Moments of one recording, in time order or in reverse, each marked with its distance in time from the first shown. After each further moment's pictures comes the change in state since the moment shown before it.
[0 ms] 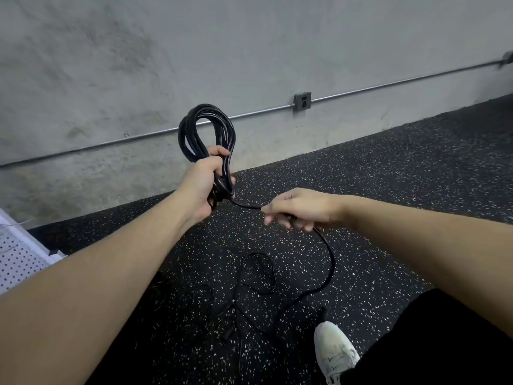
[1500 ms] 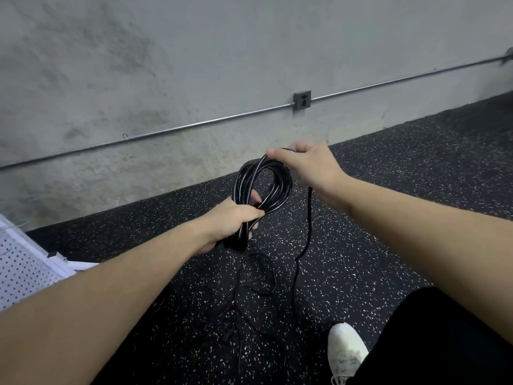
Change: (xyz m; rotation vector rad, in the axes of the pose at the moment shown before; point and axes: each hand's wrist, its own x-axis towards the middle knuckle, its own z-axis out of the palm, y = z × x) left_hand -0.023 -0.040 0.010 0.490 -0.414 -0.177; right_hand 0.000 -0.027 -0.021 0.373 0.723 -0.286
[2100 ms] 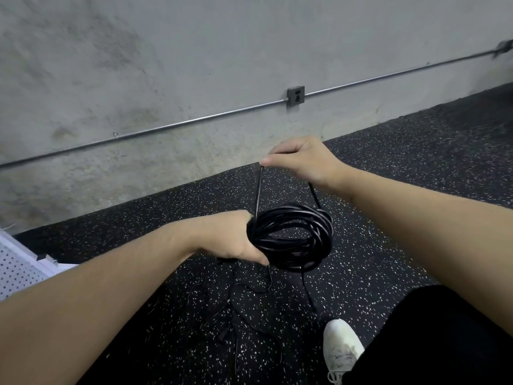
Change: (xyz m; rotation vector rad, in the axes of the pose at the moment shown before) left_hand -0.012 0.023 0.013 0.804 -0.343 0.109; right_hand 0.017 0.012 -0.018 -0.191 -0.217 -0.152
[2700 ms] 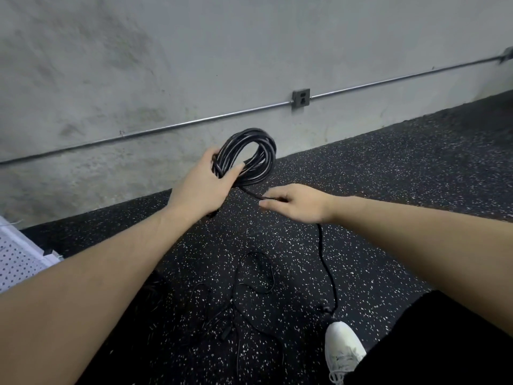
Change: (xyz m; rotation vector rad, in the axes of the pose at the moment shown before) left_hand 0.002 -0.035 -0.034 -0.184 0.923 -0.197; right_hand -0.021 0.022 0.032 -0.461 -0.454 0.054
